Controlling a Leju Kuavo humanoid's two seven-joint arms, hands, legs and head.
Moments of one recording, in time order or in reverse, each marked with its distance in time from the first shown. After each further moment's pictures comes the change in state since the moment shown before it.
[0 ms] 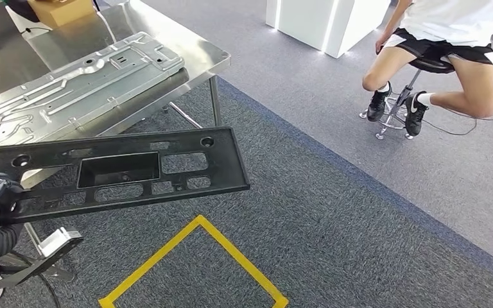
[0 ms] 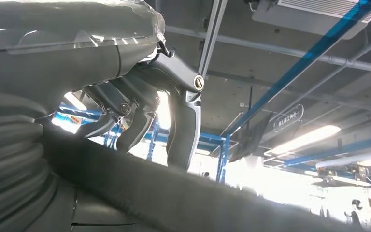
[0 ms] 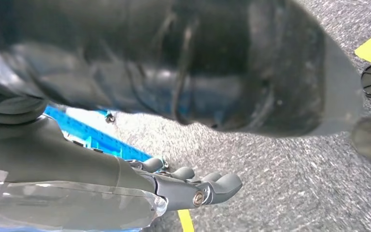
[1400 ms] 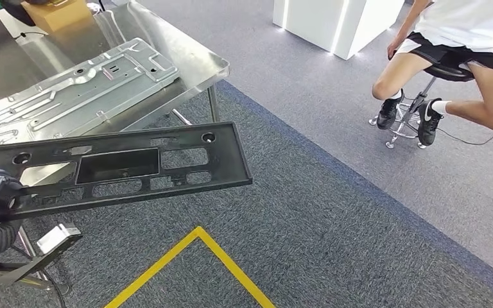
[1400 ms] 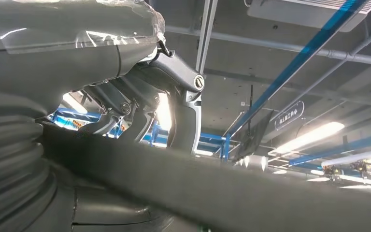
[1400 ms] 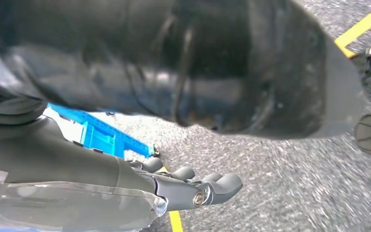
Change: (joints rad) left arm -0.019 0.003 0.000 -0.004 0.007 -0.016 -0.003; right arm 0.002 -0.004 0.014 0.000 -0.010 0.012 0.001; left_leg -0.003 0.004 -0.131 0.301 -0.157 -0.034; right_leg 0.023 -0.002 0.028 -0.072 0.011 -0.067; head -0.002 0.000
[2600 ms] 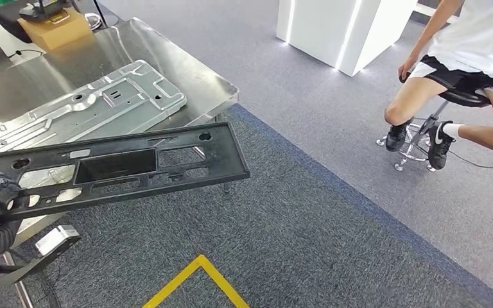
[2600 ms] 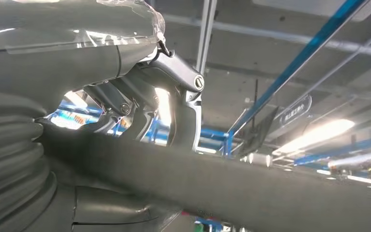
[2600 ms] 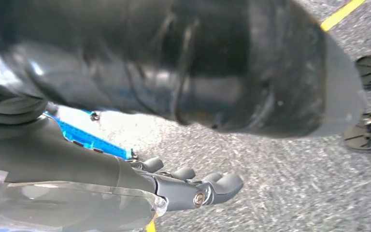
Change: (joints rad) left arm 0.016 0.004 0.008 0.001 0.000 0.003 0.009; right arm 0.009 -0.002 0.000 0.001 -0.025 -0.002 0.000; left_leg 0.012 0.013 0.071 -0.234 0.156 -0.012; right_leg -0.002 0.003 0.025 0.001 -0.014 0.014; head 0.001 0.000
